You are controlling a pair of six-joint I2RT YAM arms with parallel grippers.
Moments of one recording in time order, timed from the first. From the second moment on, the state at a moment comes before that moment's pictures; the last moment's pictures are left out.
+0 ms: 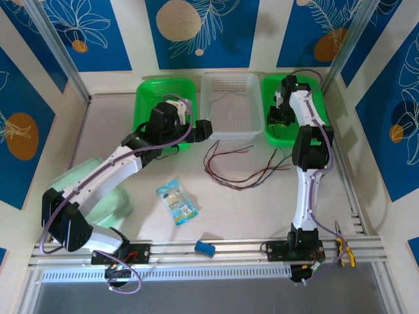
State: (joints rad) left arm -0.63 1.42 1.28 -0.34 0.17 -0.59; right arm -0.03 2.39 2.22 -1.20 -0.11 0.05
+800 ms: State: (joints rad) left arm -0.64 1.26 1.05 -0.44 0.09 -0.58; right arm 0.10 1.53 1.37 -0.99 -0.22 0.35
